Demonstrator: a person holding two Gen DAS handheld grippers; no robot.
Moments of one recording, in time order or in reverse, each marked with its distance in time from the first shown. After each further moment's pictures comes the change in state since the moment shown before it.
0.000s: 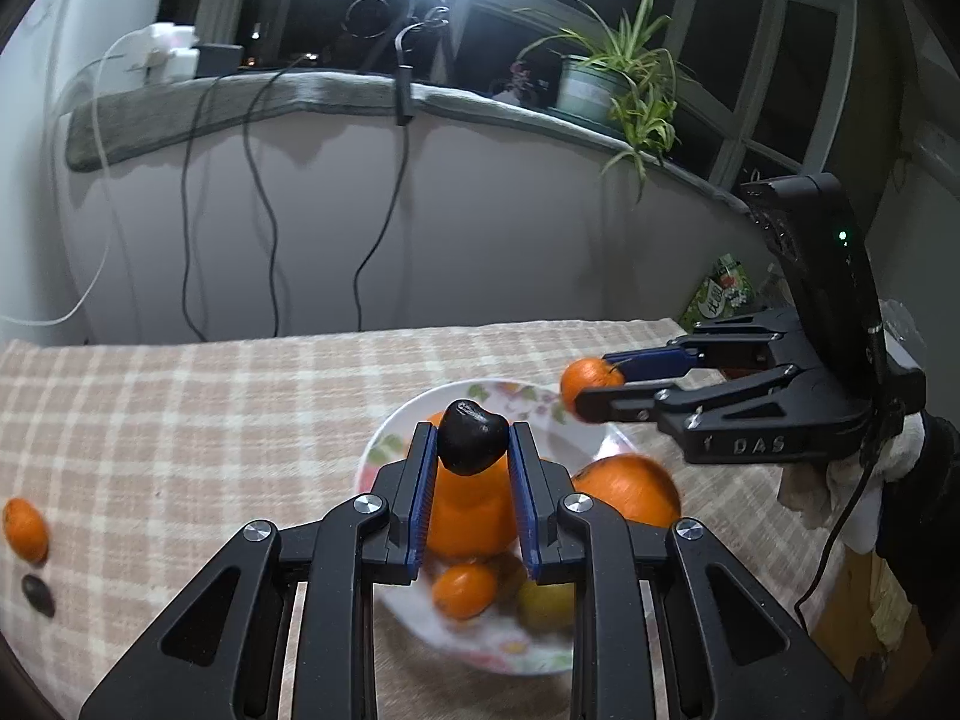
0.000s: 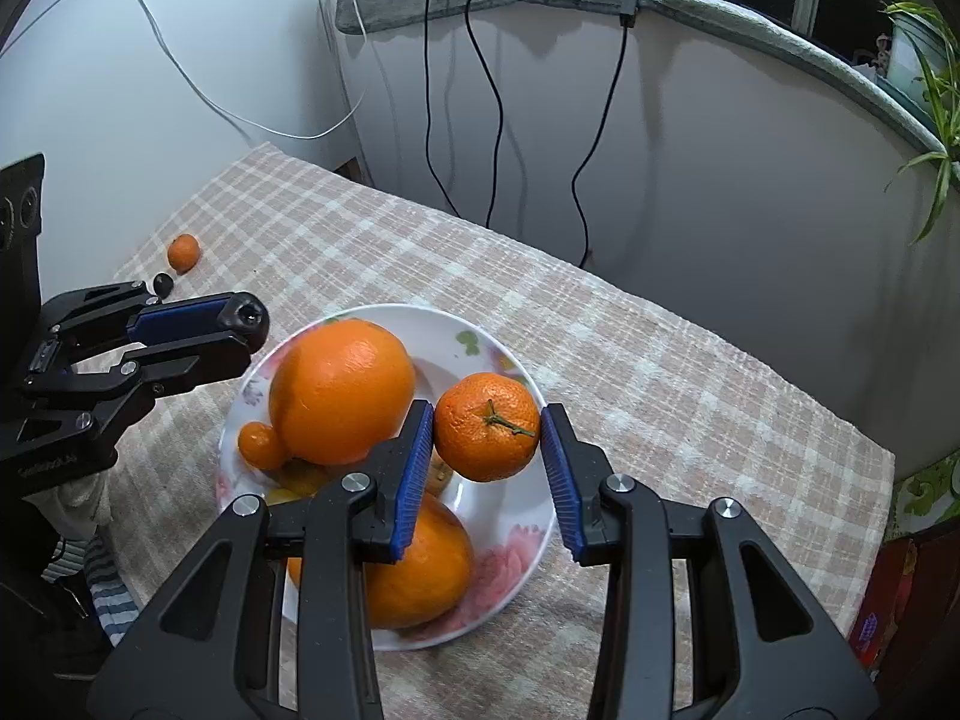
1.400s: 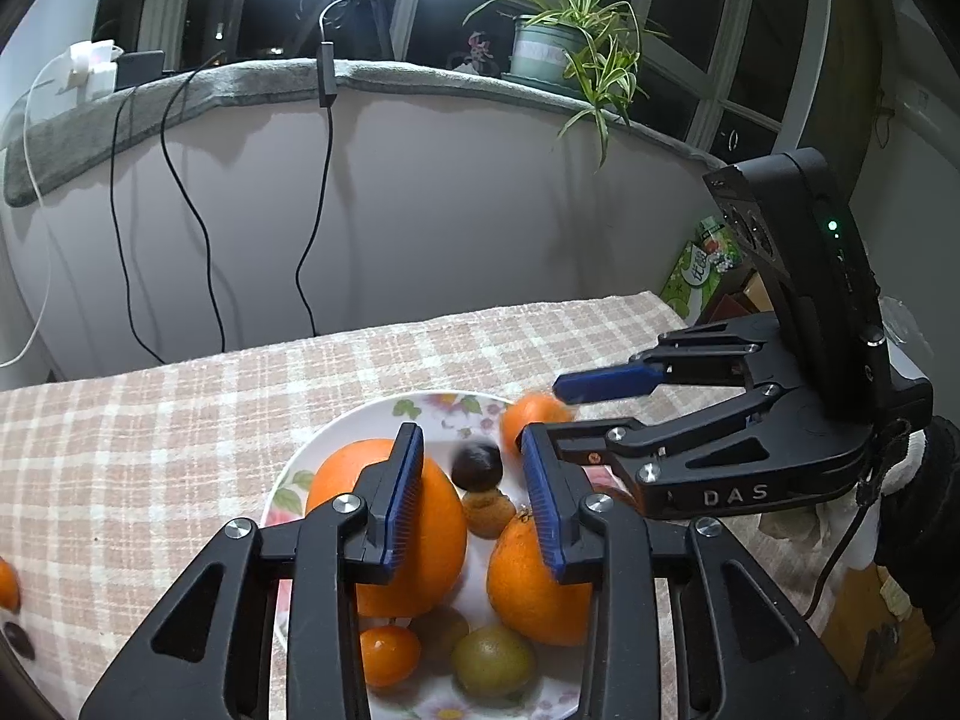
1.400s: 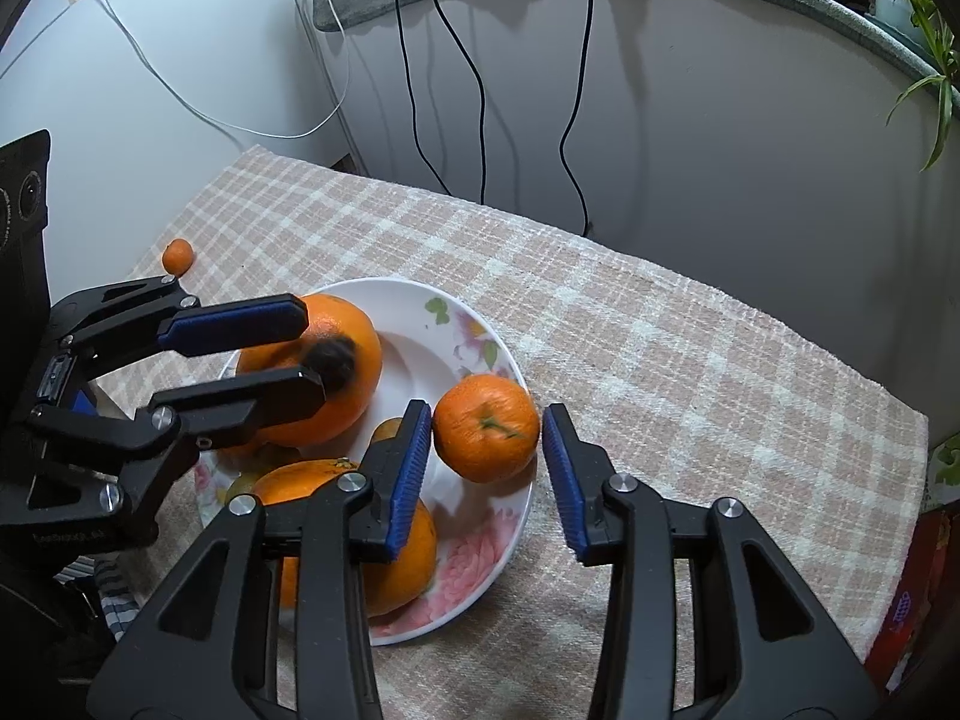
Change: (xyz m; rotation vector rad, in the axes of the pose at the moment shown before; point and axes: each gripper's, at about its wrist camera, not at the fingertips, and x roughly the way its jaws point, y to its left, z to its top) left arm 0.039 -0.030 0.010 0.078 0.055 -0.029; right arm 0.013 -0.019 -0.012 0.072 0.009 0.061
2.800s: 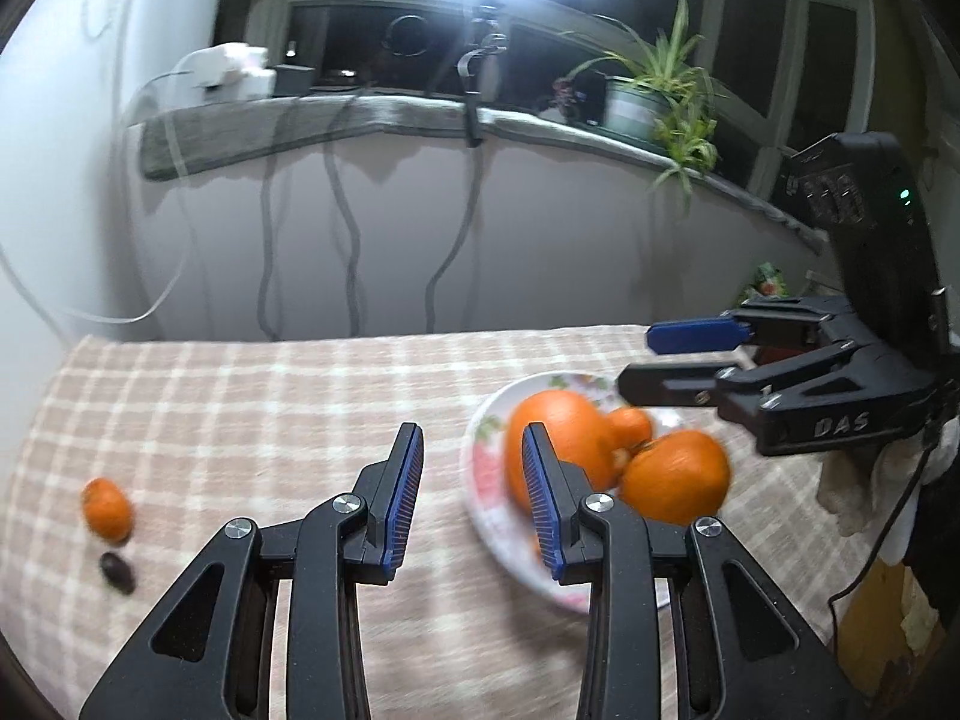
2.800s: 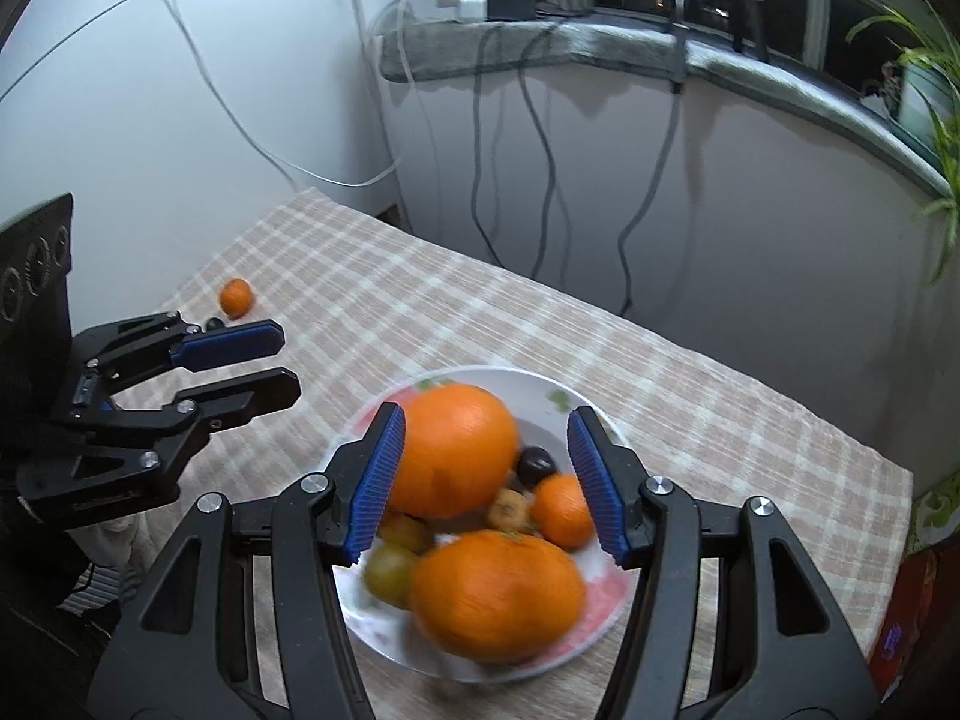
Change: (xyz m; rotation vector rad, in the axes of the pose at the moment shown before) left arm -0.080 0.060 -0.039 -0.092 -0.096 0.169; right arm -0.025 0.080 0.028 -0.081 -0.117 0.004
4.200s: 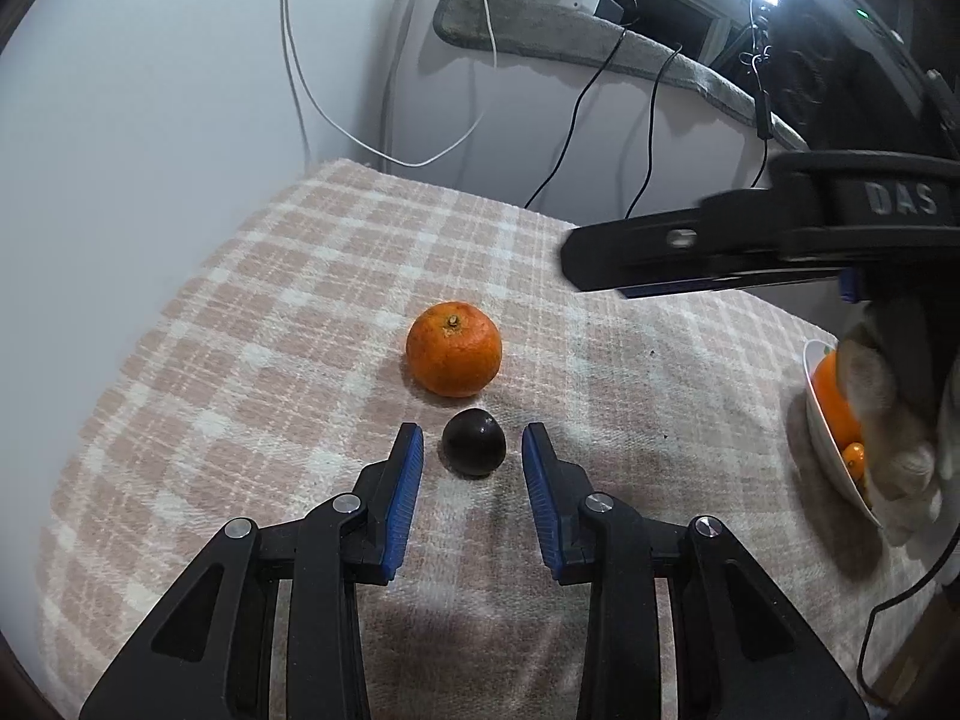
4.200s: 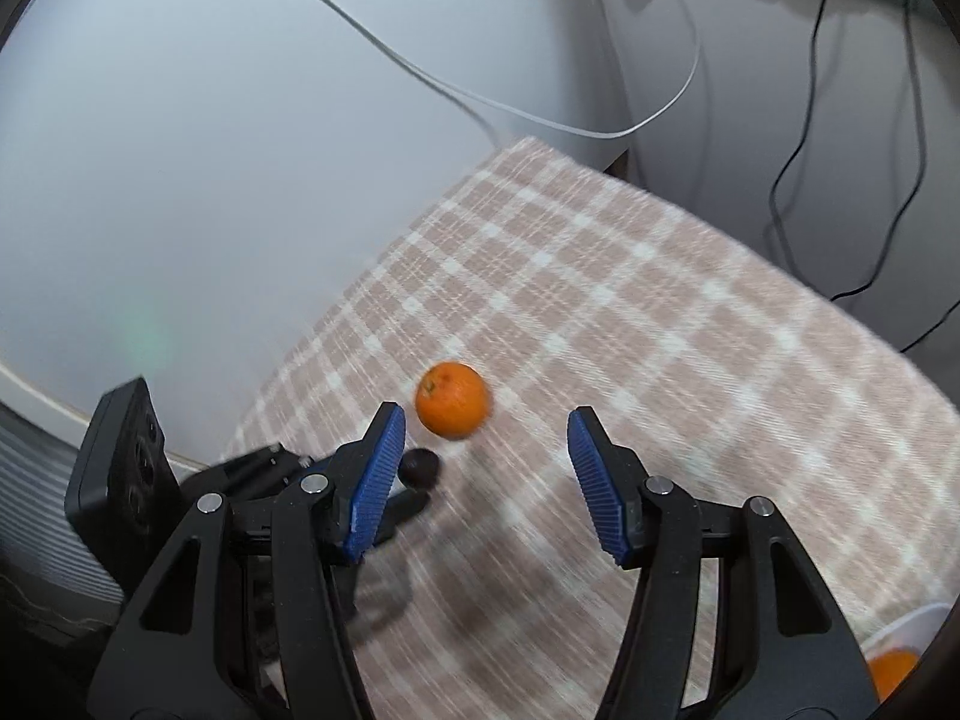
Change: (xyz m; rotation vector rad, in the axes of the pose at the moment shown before) left arm -0.022 0.167 -0.069 -0.286 0.103 0.256; right arm 0.181 0.164 0.098 0.024 0.233 0.398
